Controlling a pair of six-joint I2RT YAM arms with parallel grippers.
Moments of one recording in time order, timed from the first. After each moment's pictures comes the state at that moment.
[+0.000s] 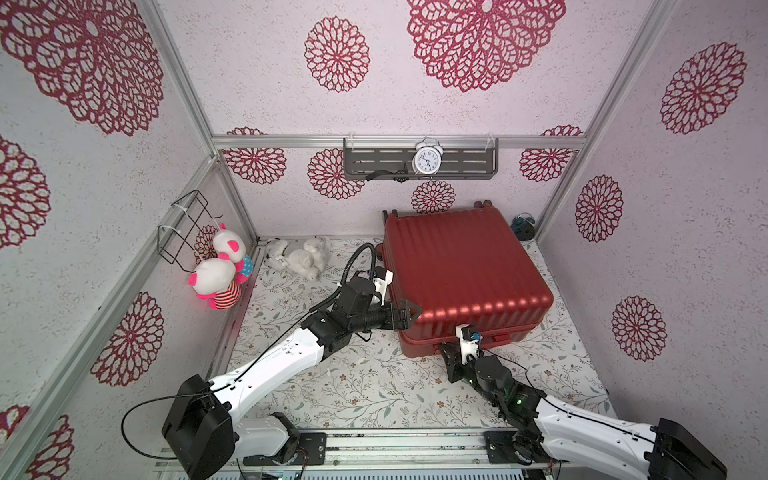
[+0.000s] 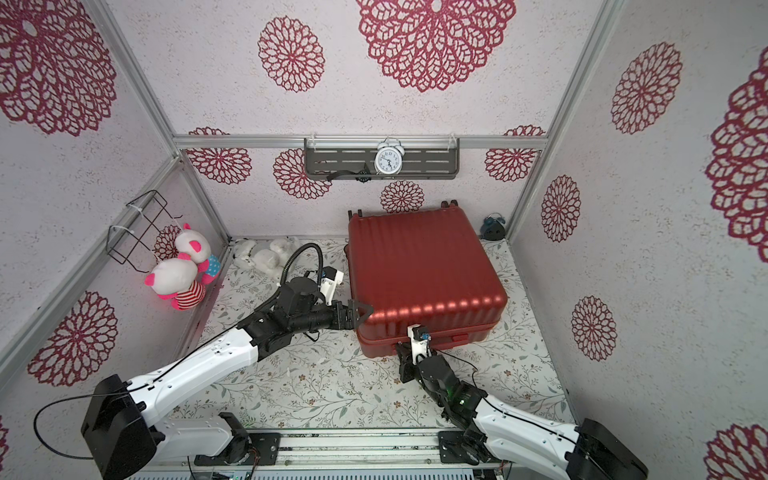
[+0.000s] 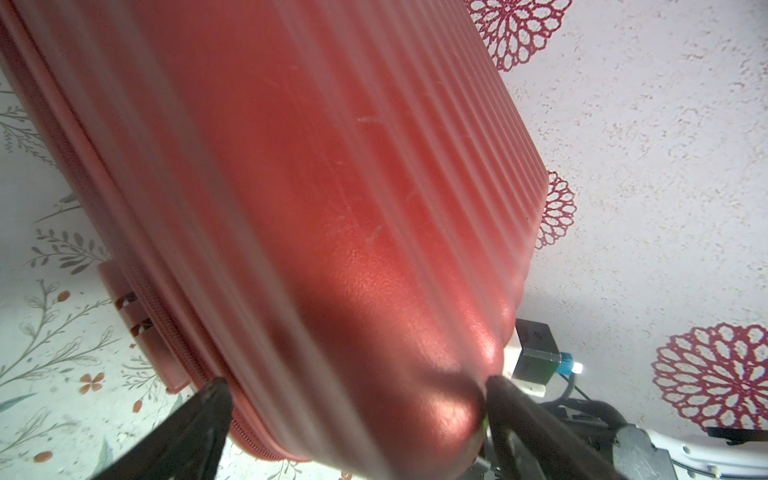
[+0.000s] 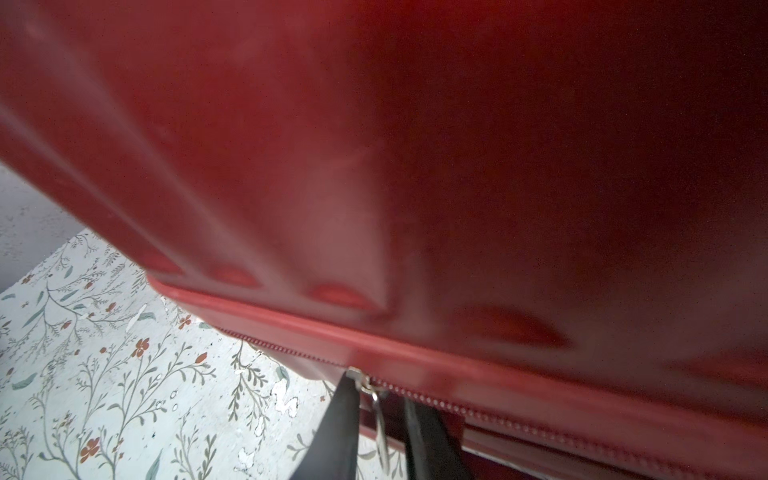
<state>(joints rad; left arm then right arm) -0.72 1.31 0.97 -0.15 0.28 -0.68 0.93 0.85 0.16 0.33 0.32 0.42</state>
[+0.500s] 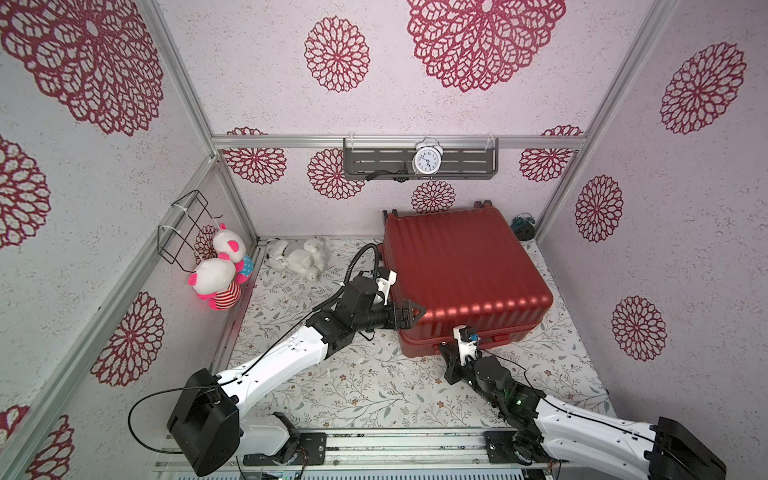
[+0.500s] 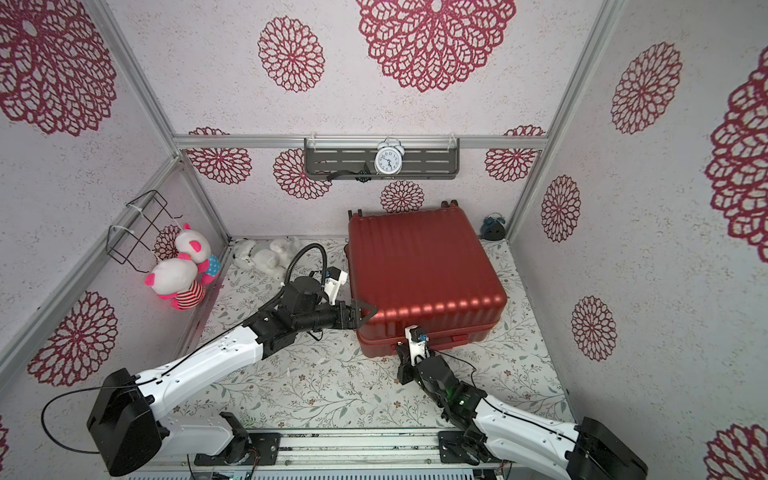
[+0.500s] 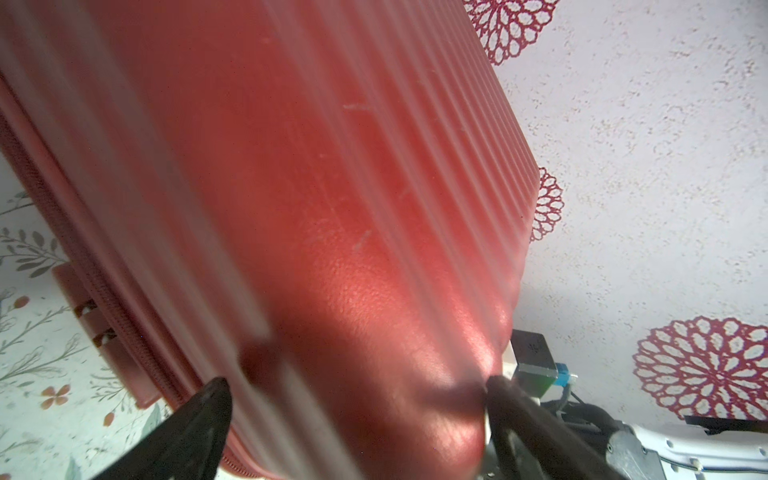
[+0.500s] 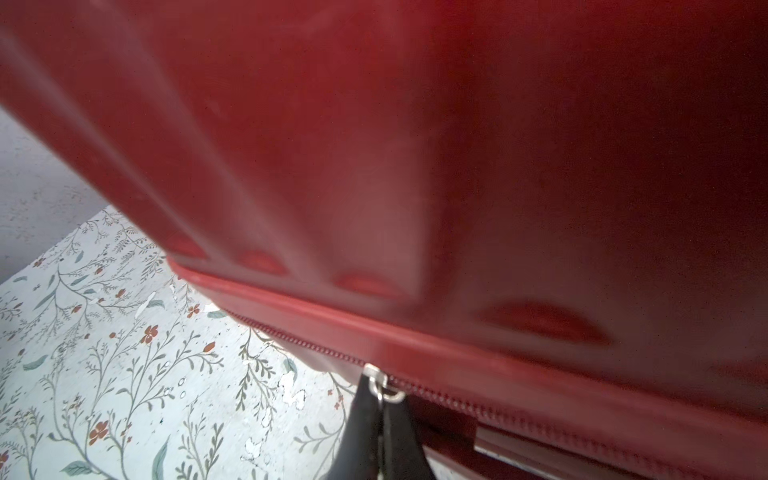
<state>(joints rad) -0.72 1.35 0.97 -0.11 0.31 -0.70 0.96 0.84 0.16 0.33 0.32 0.38</state>
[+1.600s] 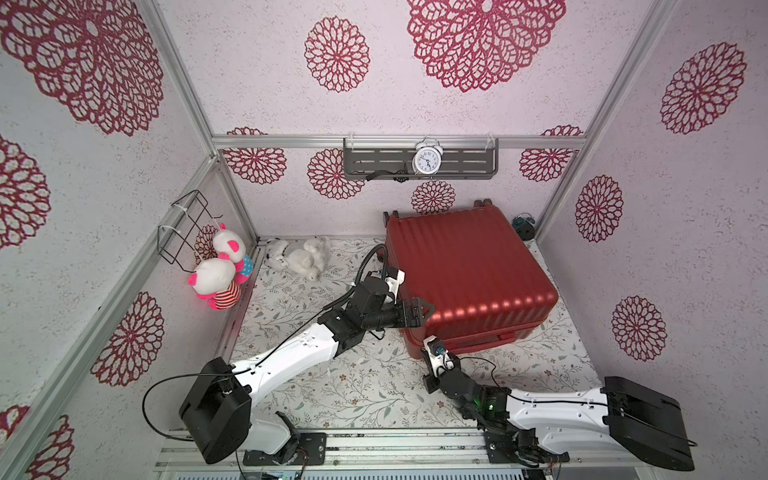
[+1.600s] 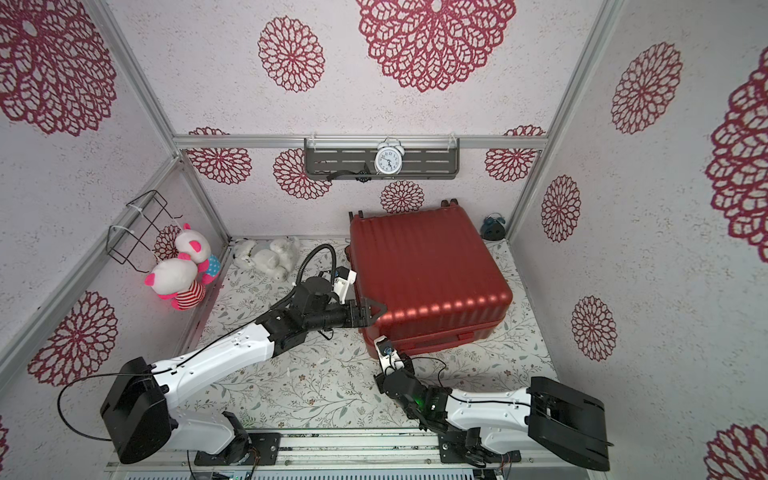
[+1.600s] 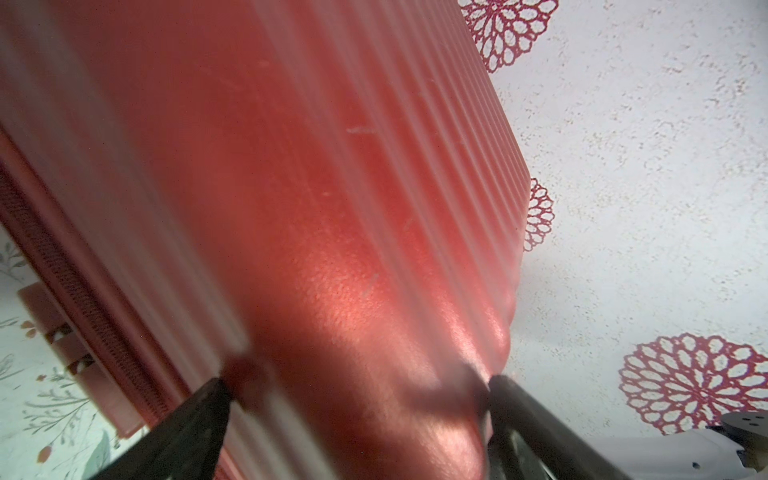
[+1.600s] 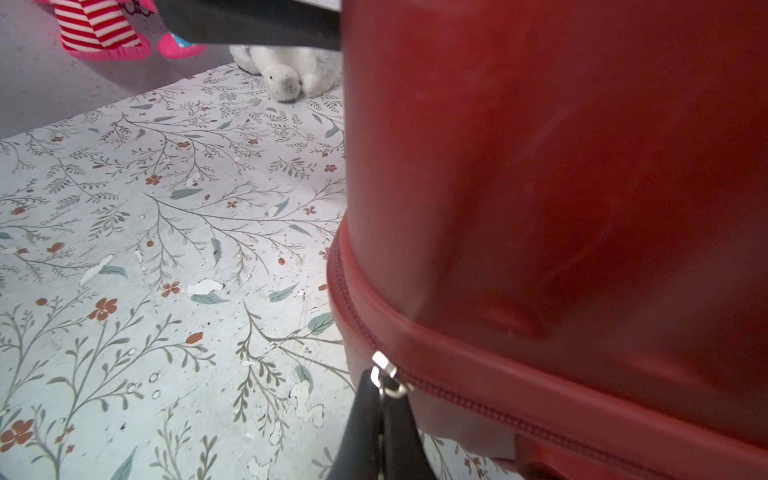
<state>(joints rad) -0.78 1.41 1.00 -0.04 0.28 -0.77 1.28 1.18 0.30 0.44 0.70 0.29</state>
